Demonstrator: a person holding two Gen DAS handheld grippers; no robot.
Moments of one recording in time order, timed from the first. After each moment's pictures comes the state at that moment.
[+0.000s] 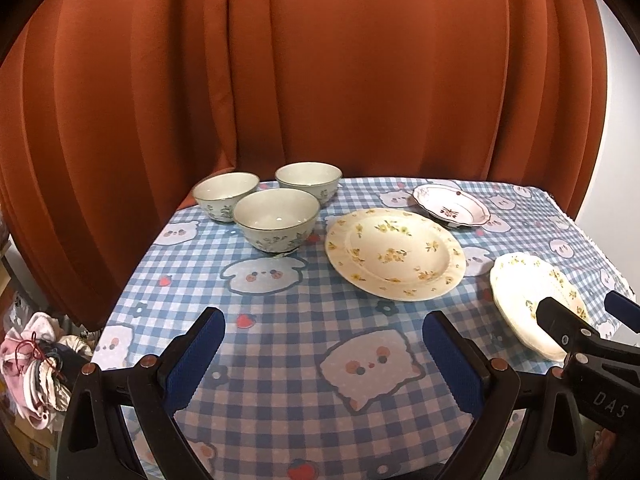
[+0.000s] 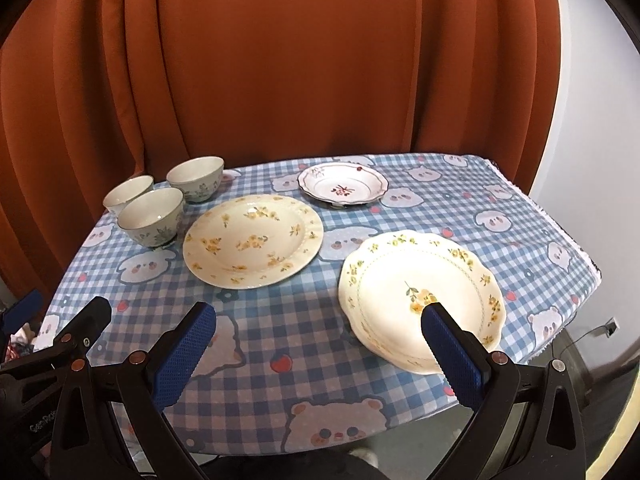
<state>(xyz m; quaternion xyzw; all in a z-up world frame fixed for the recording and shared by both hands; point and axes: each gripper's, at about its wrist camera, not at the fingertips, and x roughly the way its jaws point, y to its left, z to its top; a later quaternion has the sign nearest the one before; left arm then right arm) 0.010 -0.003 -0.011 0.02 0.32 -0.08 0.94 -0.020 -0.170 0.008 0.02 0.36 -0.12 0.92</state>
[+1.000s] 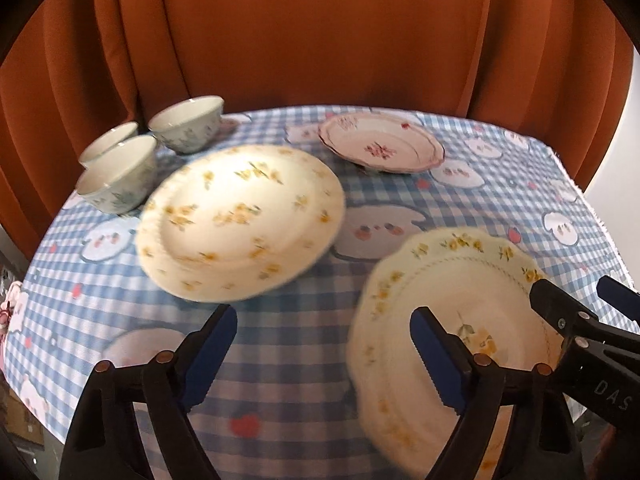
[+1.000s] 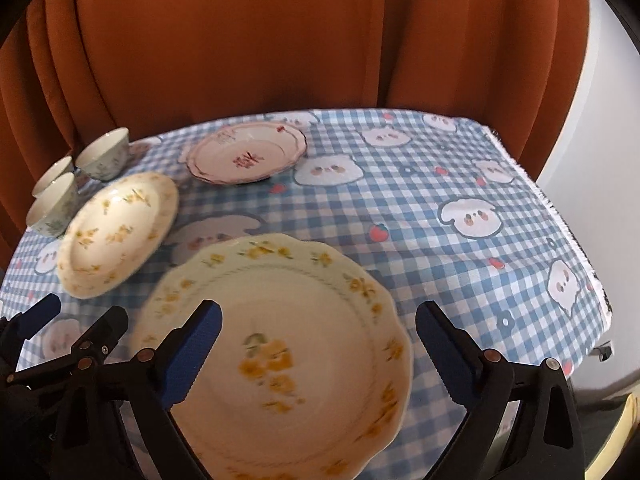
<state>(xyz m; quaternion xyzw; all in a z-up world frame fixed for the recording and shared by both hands) 0.088 -0.209 -0.072 0.01 0.44 -0.06 0.90 0.068 -0.377 -0.040 0.01 0.45 -0.09 0.89</state>
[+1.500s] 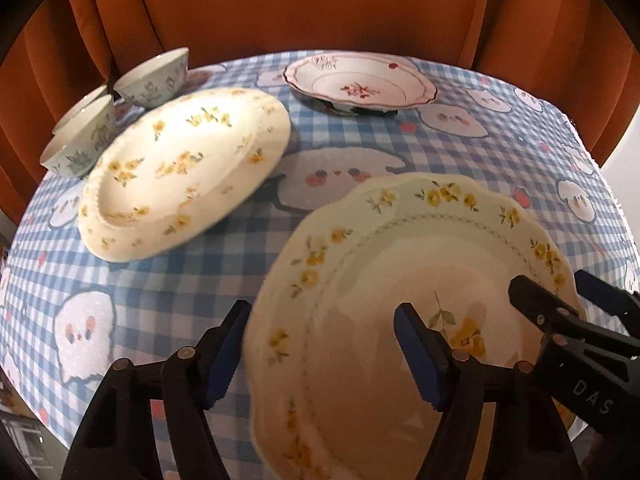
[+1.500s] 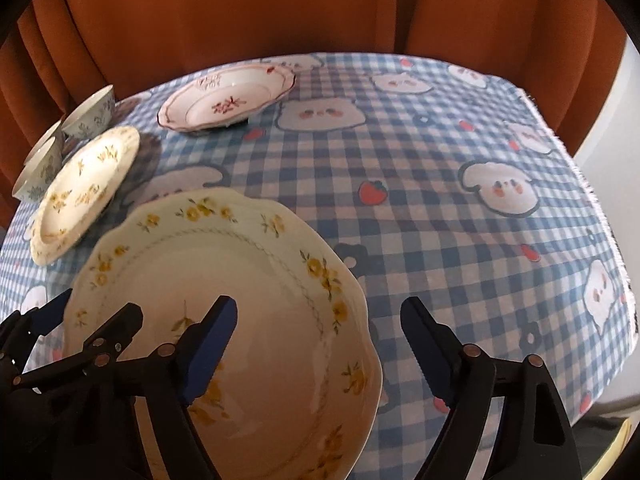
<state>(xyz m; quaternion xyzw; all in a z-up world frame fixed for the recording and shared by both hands) 0.104 -0.259 -0.114 0.01 0.51 -0.04 0.86 0.099 -0.425 -0.094 0.01 0.52 -0.03 0.85</state>
